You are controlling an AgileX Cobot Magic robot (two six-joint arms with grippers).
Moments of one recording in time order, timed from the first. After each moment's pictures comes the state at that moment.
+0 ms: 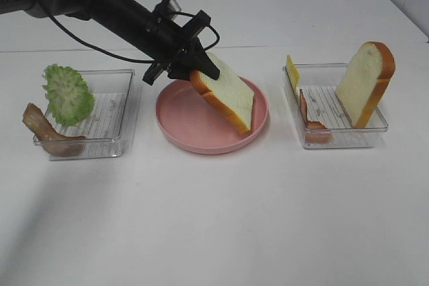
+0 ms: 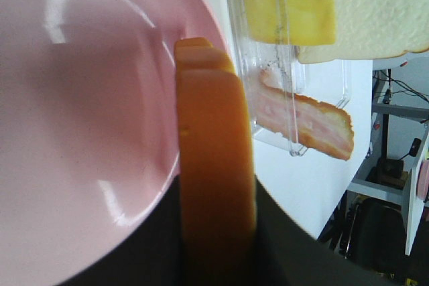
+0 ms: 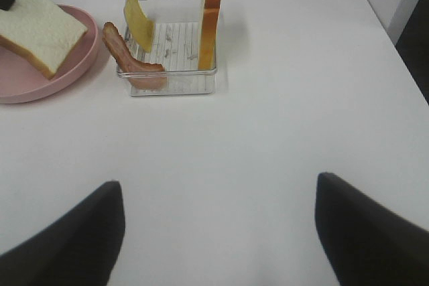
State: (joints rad) left arm -0.29 2.50 -2.08 -0.98 1.12 0.20; right arm -0.06 -0.01 -0.50 0.09 1.07 -0.06
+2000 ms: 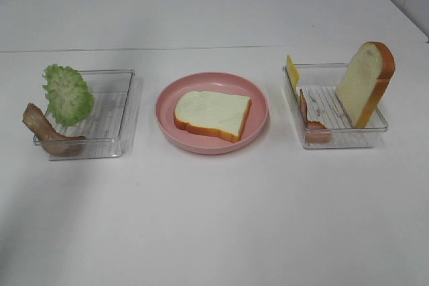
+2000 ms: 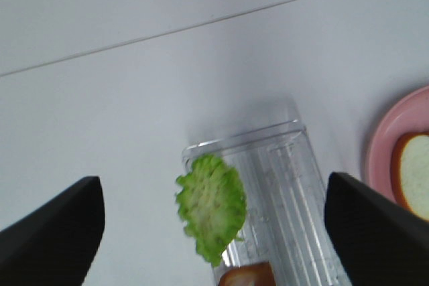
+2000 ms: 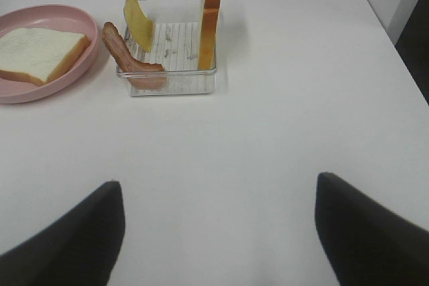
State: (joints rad) left arm -0.15 2.06 -2.18 0.04 1.21 0.00; right arm -0.06 -0.01 -0.50 0.09 1.07 -0.06
